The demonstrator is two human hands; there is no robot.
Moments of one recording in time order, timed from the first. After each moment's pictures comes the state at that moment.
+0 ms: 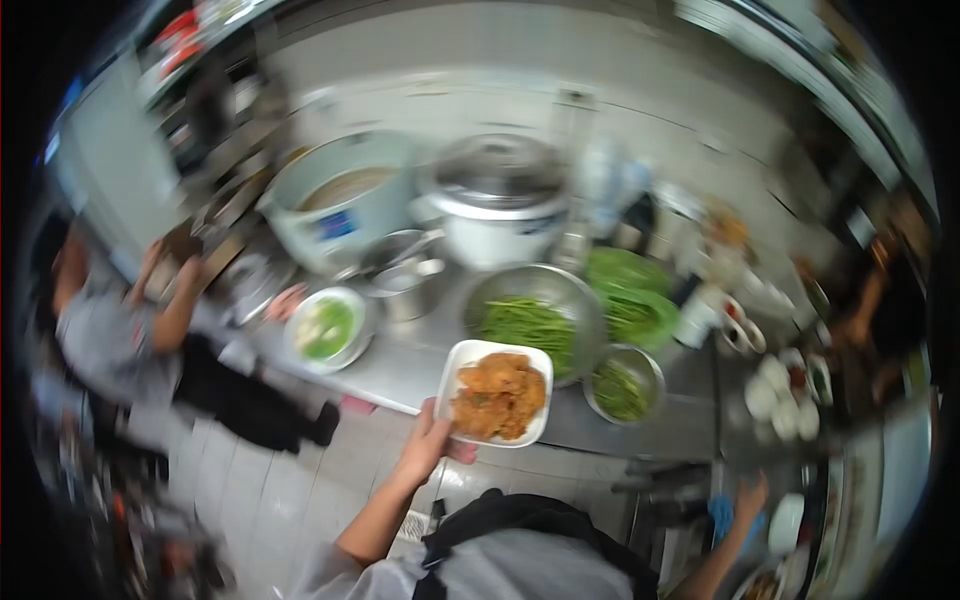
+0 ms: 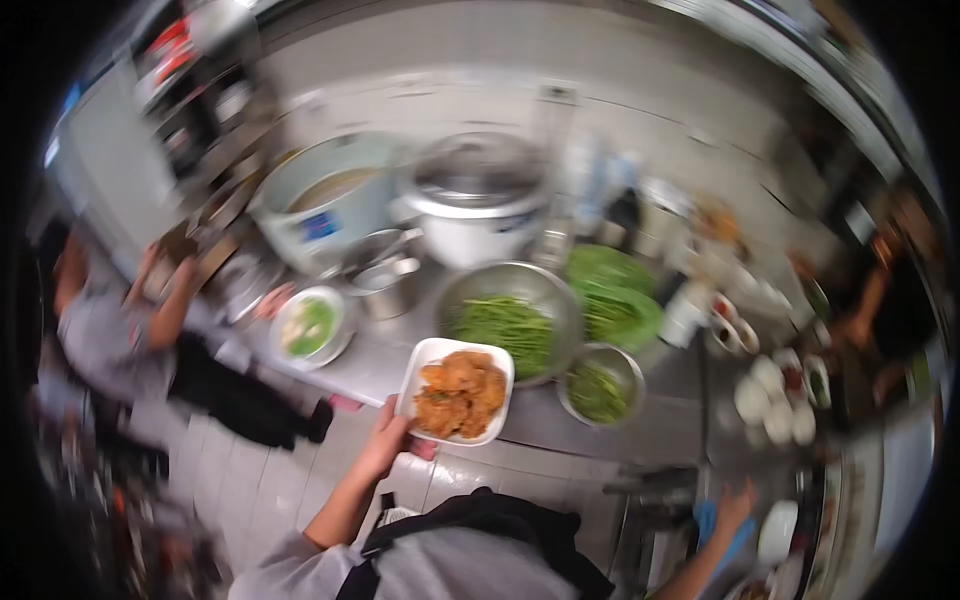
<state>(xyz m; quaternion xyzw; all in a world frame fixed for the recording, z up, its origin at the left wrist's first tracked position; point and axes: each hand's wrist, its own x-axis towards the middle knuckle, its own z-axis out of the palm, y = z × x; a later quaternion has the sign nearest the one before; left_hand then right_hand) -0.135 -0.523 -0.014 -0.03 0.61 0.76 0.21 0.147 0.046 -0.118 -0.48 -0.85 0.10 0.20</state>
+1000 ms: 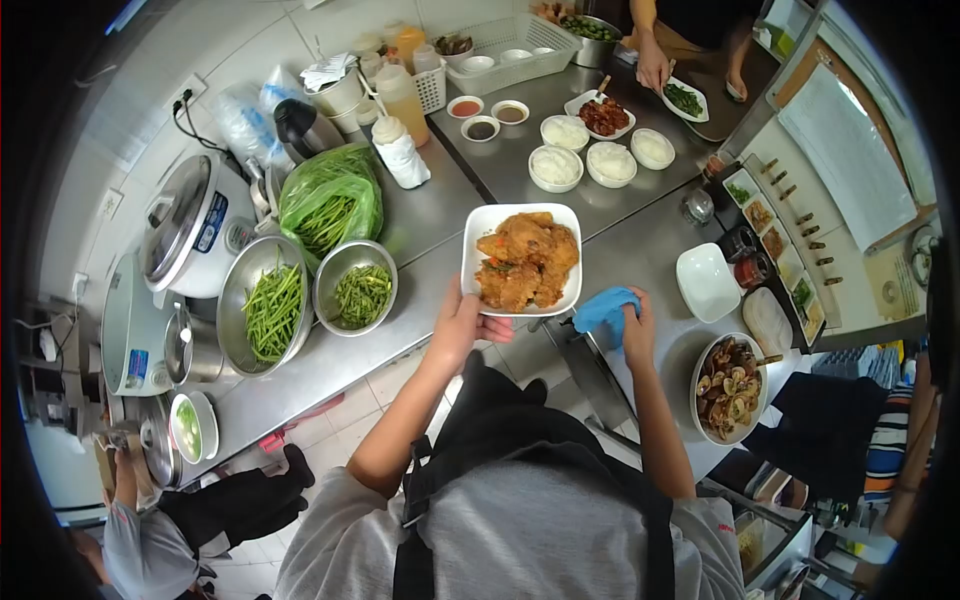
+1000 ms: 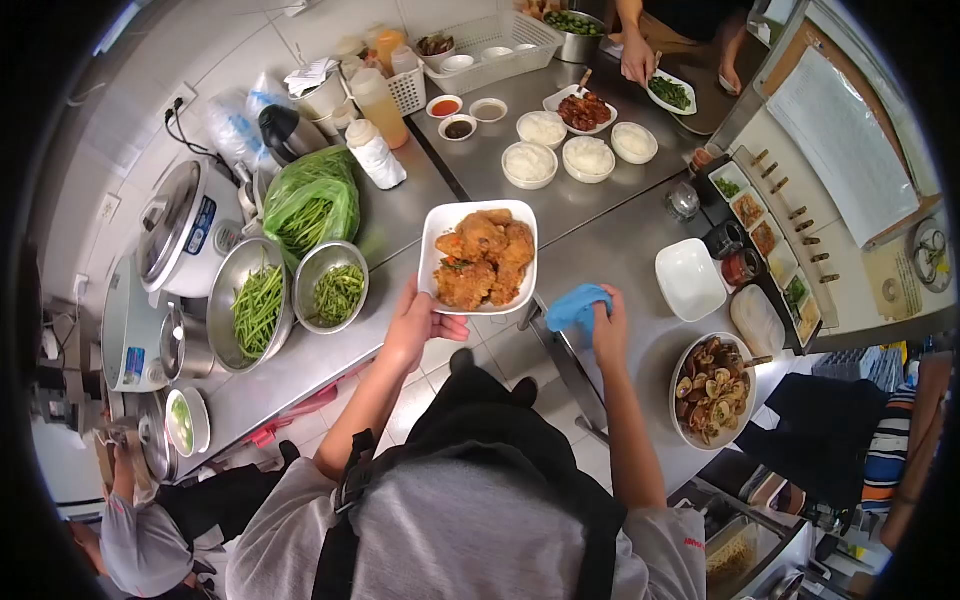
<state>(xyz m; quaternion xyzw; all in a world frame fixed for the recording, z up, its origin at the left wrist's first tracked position) -0.007 -0.111 -0.032 0.18 0.58 0.61 0.51 0.250 0.068 -0.183 -0.46 -0.65 0.51 0.32</state>
